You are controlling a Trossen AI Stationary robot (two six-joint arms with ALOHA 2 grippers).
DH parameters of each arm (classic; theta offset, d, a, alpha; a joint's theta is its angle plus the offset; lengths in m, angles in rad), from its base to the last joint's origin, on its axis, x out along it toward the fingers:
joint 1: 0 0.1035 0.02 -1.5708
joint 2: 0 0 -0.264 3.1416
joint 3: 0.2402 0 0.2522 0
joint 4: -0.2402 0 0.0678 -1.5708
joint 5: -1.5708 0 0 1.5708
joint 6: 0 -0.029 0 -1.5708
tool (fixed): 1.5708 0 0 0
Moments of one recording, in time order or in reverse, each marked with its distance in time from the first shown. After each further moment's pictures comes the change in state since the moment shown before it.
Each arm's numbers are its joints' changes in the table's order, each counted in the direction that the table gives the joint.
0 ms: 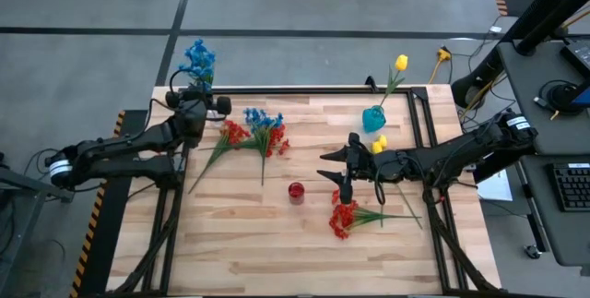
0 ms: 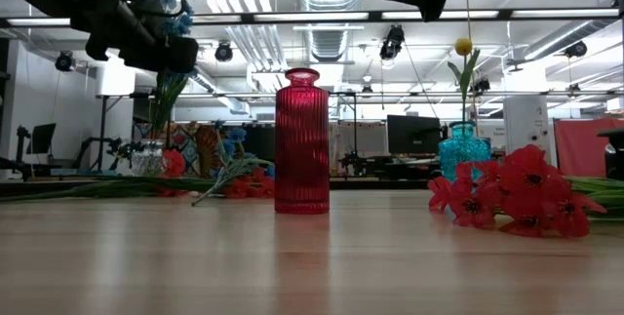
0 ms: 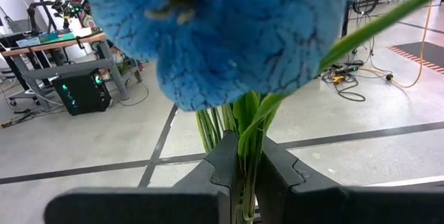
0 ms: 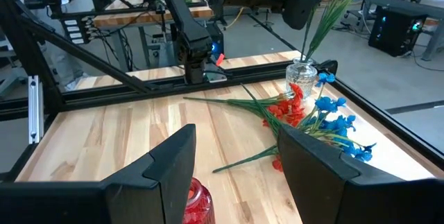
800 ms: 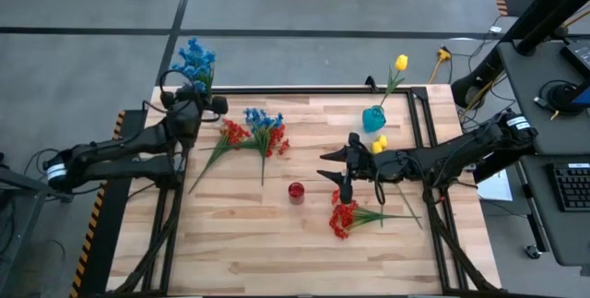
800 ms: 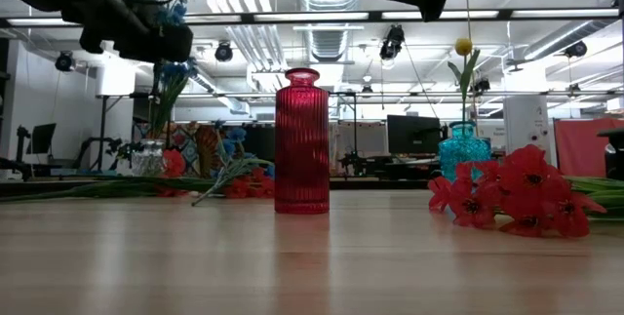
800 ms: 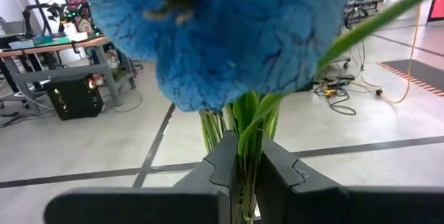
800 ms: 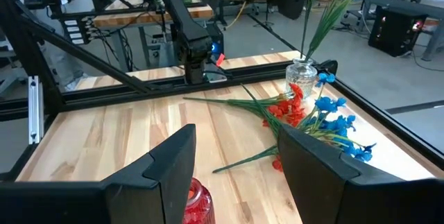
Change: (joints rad) left arm -0.016 -0.077 0.000 0.000 0.002 -0.030; right arm 0.000 0.000 0.000 0.000 0.000 0.000
